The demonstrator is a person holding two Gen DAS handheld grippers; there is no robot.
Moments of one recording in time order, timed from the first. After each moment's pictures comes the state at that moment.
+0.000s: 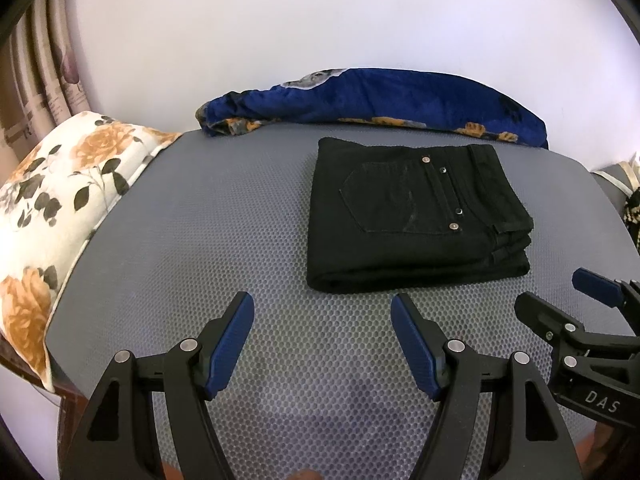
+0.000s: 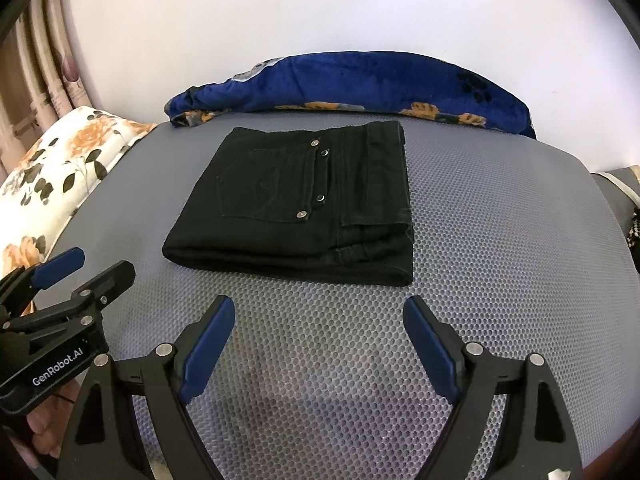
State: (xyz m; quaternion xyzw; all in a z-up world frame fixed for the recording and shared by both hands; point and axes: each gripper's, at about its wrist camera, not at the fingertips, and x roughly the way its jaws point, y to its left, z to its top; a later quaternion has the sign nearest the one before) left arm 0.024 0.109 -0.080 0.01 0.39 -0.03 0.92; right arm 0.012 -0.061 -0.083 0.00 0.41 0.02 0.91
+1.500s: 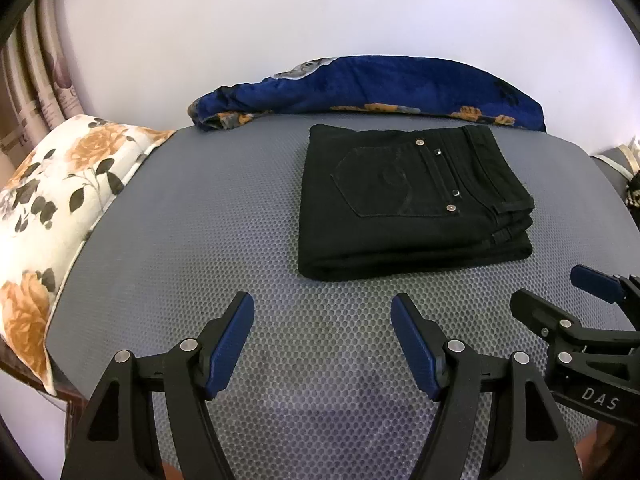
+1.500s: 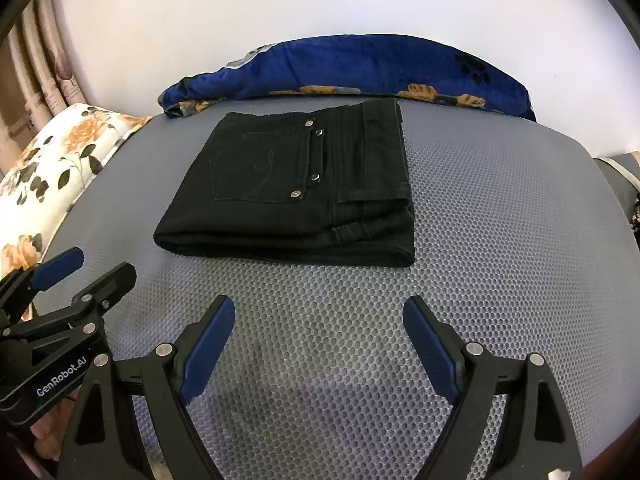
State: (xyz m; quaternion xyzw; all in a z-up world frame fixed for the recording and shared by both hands) left arm 0.026 0.102 -0.092 0.03 0.40 -0.04 0.91; right arm 0.014 -0.066 -0.097 0.01 0.43 0.02 0.90
